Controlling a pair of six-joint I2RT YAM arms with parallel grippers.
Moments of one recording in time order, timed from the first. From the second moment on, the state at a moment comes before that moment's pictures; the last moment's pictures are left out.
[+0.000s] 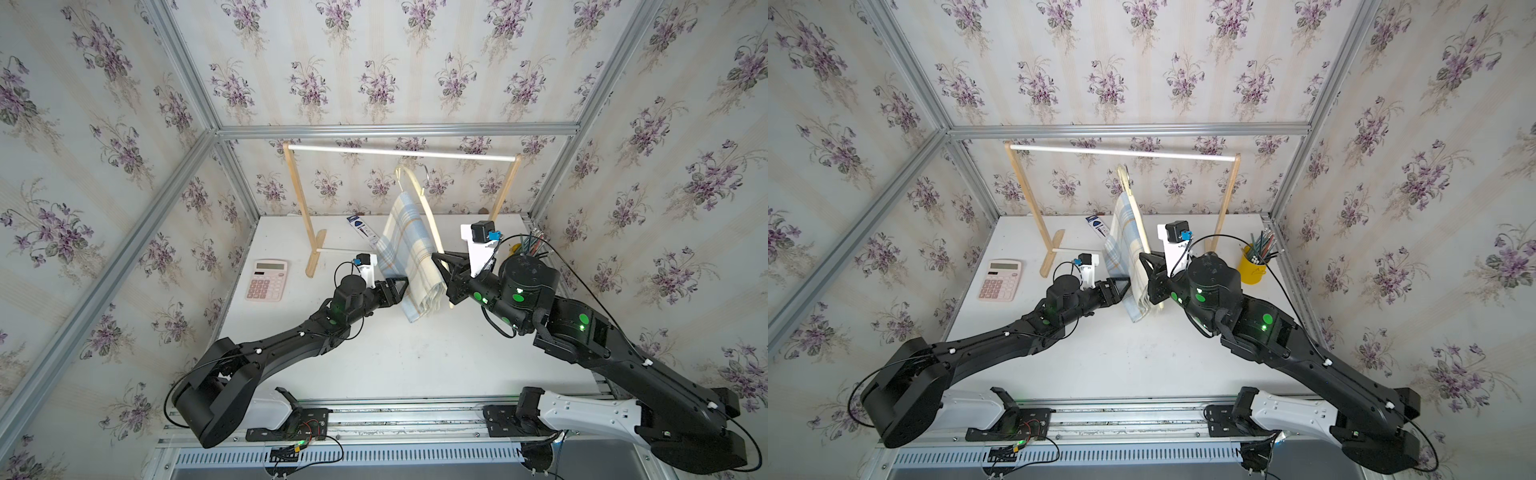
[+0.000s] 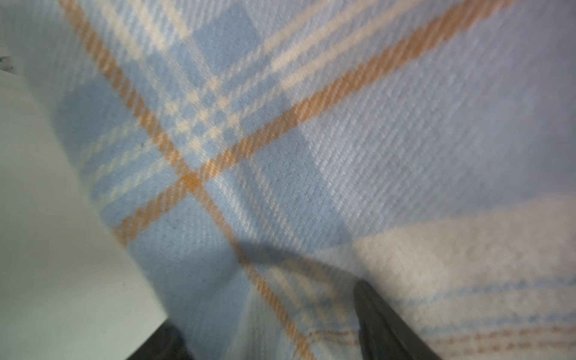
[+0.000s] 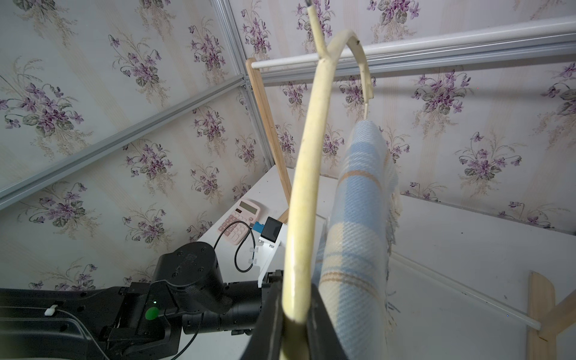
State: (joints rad) left arm -0.72 1.35 0.63 0.44 0.18 -0.86; right arm 1.04 1.02 1.30 -0.46 0.33 0.30
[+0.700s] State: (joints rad) left arm -0.76 1.05 0.75 -0.28 -0.23 -0.74; right arm 1.04 1.06 1.33 -0.46 0.45 0.30
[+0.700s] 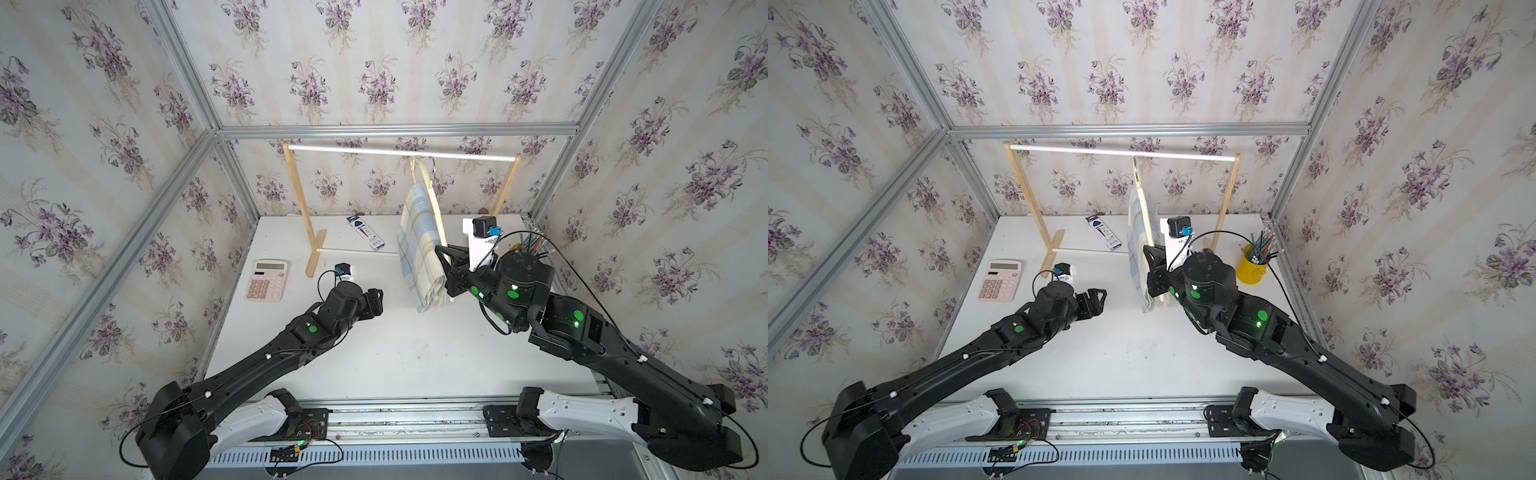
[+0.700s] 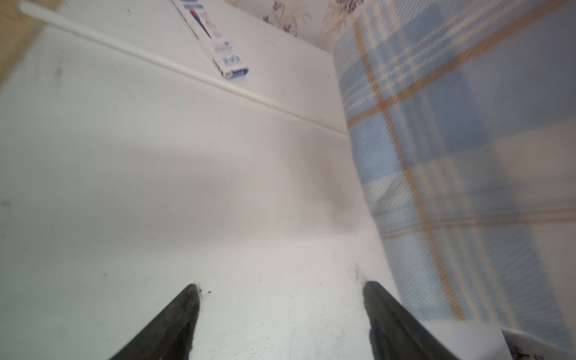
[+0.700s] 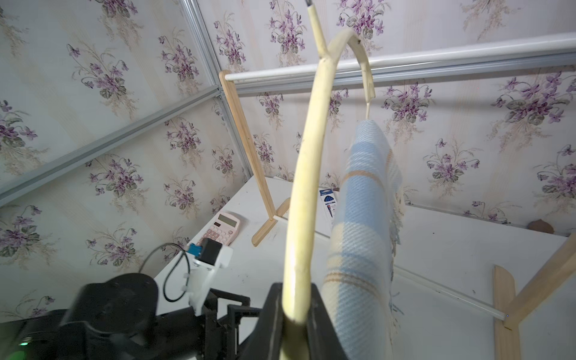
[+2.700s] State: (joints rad) left arm -0.74 0.99 1.05 -0.47 -0.65 -0.14; right arm 0.56 1.52 1.37 -0.16 0.03 0.46
